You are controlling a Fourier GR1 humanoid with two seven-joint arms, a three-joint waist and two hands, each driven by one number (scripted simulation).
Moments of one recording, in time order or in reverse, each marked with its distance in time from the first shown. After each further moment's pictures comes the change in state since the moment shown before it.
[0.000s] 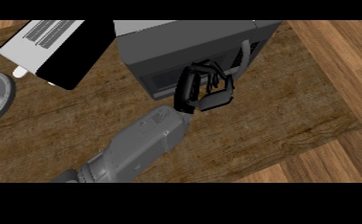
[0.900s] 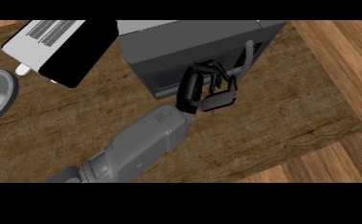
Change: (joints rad) left arm -0.030 0.000 -0.047 0.016 0.063 -0.007 -0.030; right arm -0.076 -0.050 -0.014 0.112 -0.073 0.035 0.035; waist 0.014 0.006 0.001
